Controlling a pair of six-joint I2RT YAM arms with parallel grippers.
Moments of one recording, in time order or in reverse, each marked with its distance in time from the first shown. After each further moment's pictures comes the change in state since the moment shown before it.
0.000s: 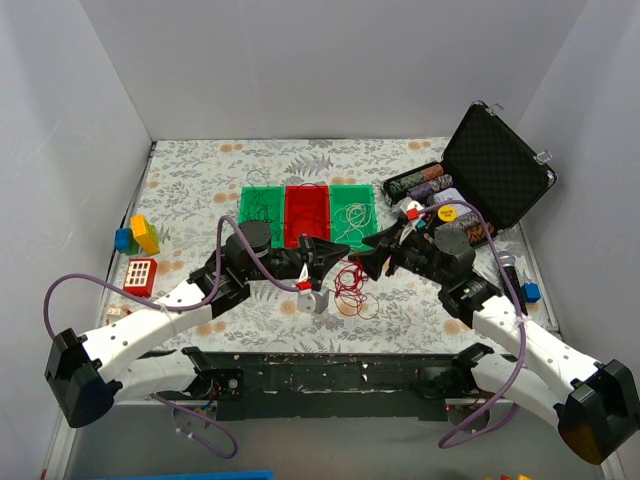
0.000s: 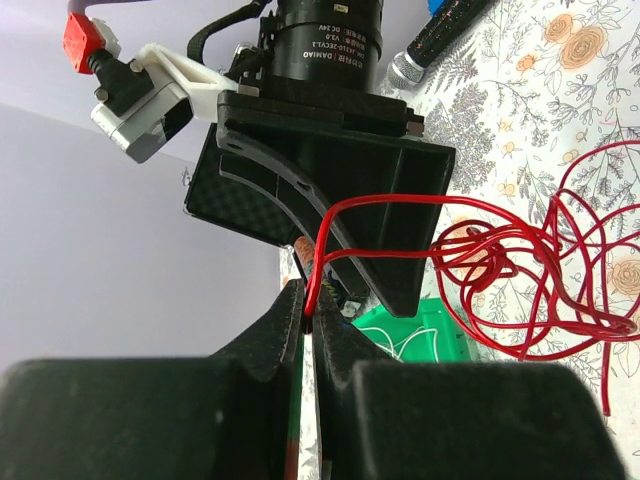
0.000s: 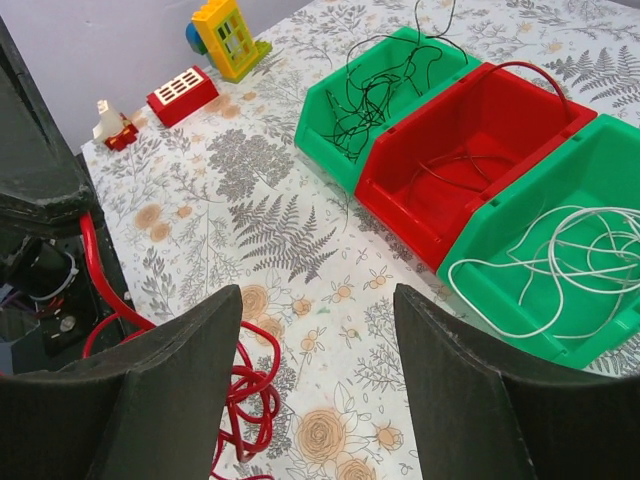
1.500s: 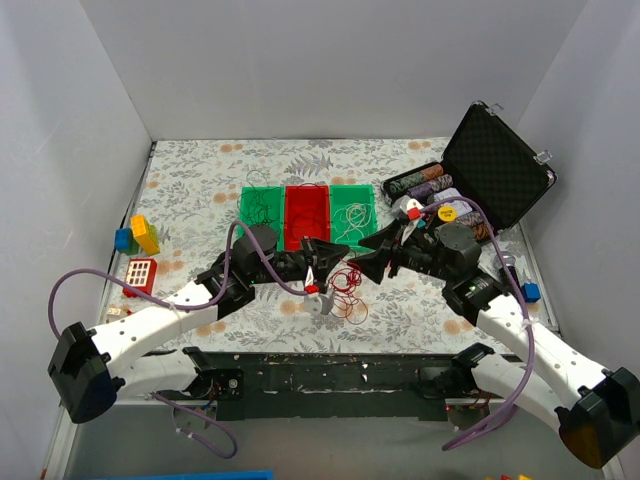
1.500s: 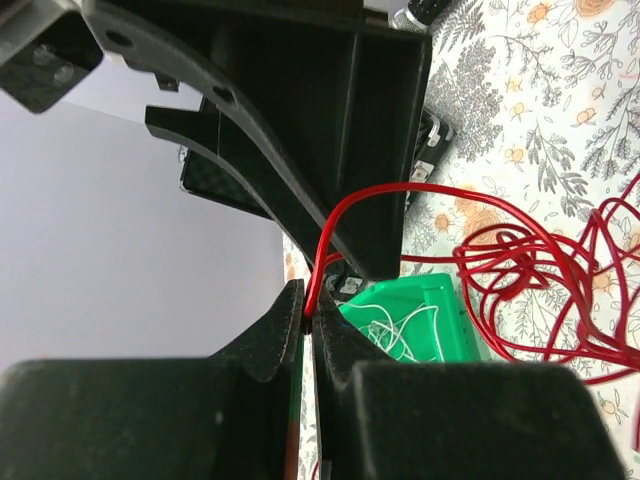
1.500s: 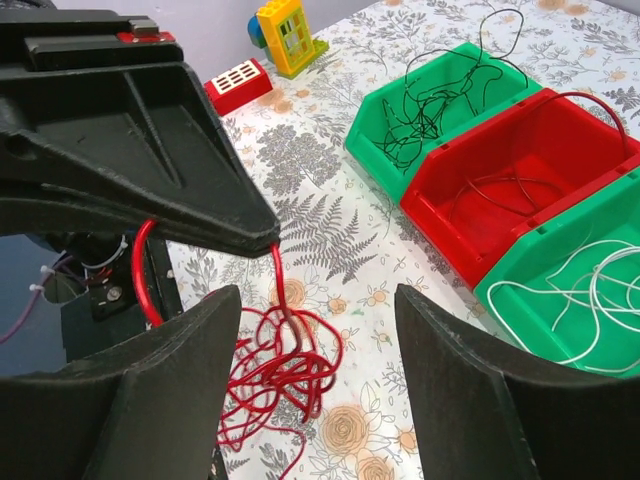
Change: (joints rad) left arm -0.009 0.031 -0.054 0.058 -0.071 0.055; right arm -0.004 -0.039 0.066 -0.097 -0.132 -0.027
